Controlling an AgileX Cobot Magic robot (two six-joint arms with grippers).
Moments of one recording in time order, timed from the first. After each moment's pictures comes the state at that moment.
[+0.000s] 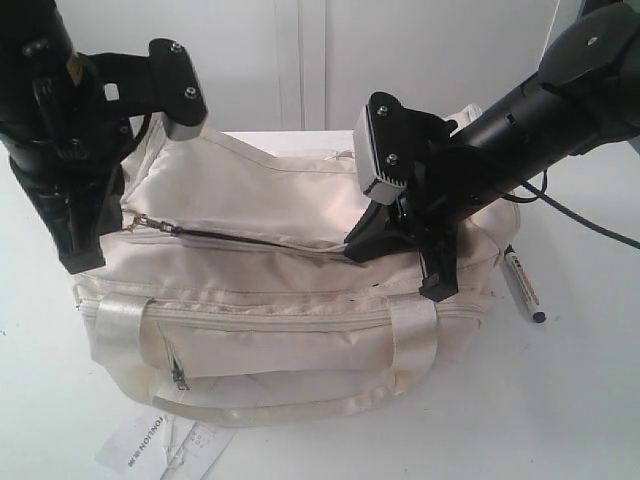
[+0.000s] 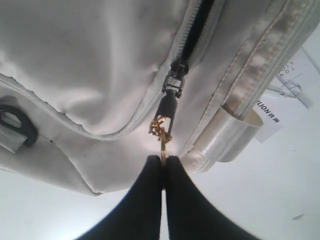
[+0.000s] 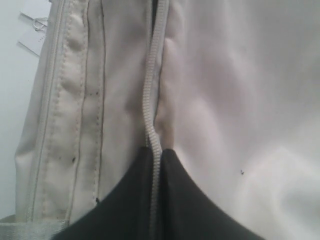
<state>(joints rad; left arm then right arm) -0.52 1.47 -1.39 0.21 1.32 0.55 0.17 1.67 -1.18 0.80 0.93 -1.75</state>
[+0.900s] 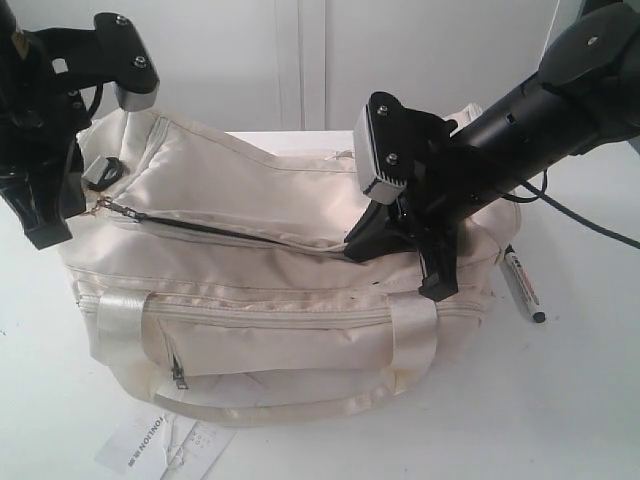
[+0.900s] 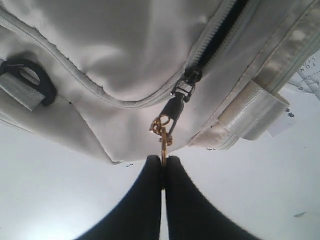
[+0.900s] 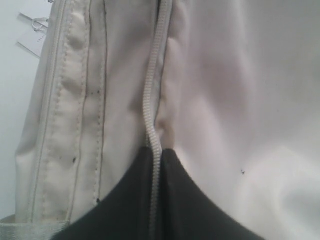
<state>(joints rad) -0.41 1.44 -1.39 0.18 1.32 0.55 0.17 1.67 -1.18 0.80 0.93 -1.75</state>
